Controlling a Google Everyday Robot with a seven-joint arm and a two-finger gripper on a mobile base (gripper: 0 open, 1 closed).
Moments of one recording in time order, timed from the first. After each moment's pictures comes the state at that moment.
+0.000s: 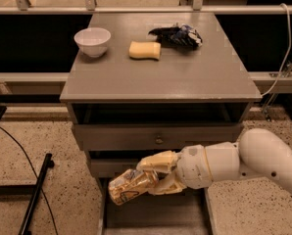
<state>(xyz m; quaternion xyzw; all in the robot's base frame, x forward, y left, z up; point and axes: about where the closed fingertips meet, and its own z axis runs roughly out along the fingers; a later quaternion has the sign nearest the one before) 0.395 -0.013 0.728 -0.82 0.19 0.09 0.53</state>
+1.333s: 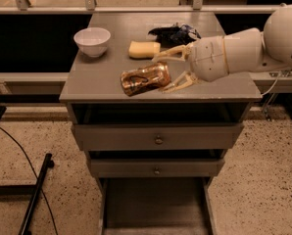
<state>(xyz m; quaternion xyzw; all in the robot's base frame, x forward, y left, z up) 0.564 -0.045 0.925 -0.76 0.36 0.07 0.53</state>
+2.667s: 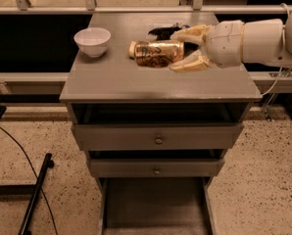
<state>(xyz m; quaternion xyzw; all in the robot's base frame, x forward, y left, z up) 0.603 -0.080 0.963 -0.65 0.49 0.10 0.58</state>
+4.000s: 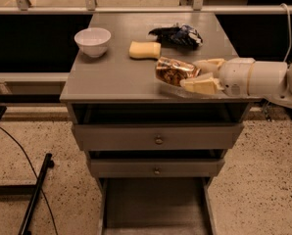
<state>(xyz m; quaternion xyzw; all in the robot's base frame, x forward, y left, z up) 0.610 -0.135 0.887 -0.43 0.68 0.21 0.55</state>
